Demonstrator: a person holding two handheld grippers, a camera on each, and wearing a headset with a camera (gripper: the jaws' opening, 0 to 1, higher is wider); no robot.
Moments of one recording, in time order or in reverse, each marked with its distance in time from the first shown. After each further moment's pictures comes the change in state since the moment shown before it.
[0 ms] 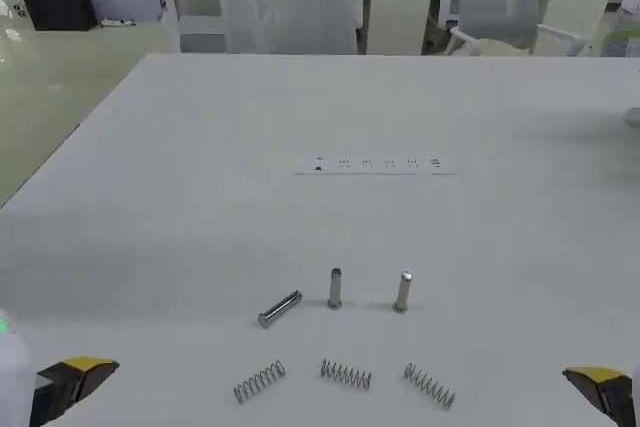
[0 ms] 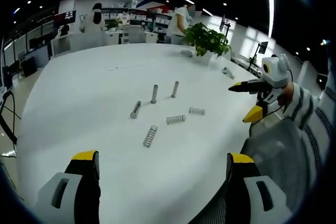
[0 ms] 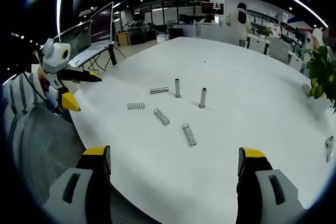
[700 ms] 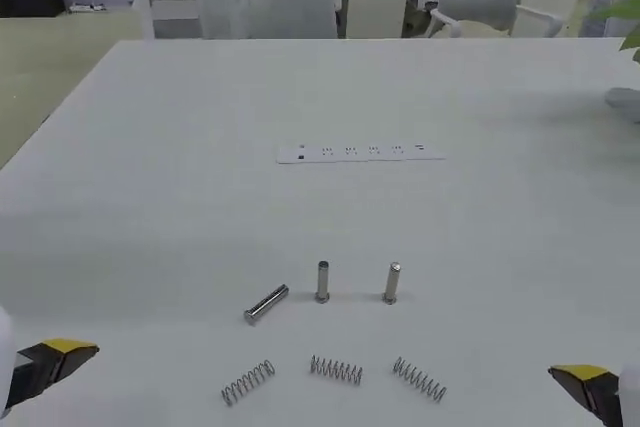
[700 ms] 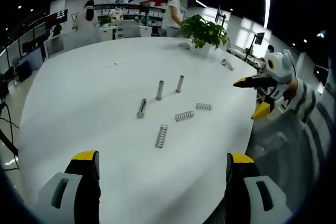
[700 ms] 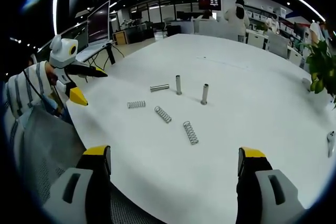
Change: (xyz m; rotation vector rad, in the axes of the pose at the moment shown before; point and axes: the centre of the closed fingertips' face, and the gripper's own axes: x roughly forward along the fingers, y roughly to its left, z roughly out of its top) left arm 0.010 0.025 0.007 0.048 0.051 -0.024; right arm 0.005 0.005 -0.002 0.023 0.024 -0.004
